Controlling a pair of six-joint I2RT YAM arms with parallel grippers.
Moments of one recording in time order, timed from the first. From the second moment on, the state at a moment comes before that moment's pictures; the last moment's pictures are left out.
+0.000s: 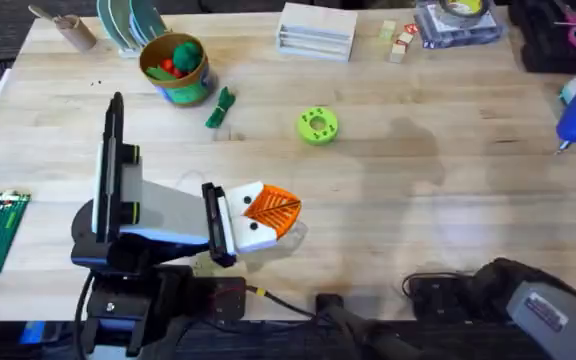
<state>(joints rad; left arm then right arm) -0.04 0.00 0.00 -0.07 1.27 -0.06 -0.41 0.99 1.33 -0.94 -0.20 -0.40</state>
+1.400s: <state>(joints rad) -0.04 0.00 0.00 -0.07 1.27 -0.06 0.53 0.57 0.62 0.16 -0.46 0.06</state>
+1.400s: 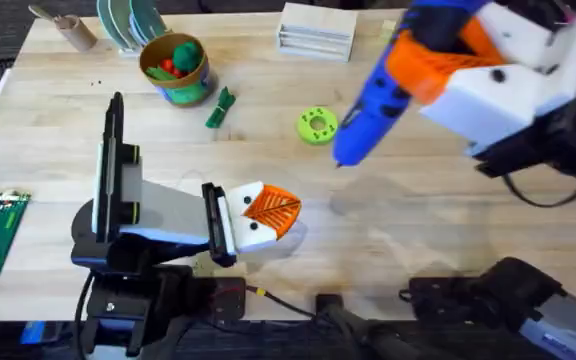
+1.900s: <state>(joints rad) -0.04 0.00 0.00 -0.07 1.27 -0.06 0.89 0.94 0.62 0.64 -0.45 -0.12</state>
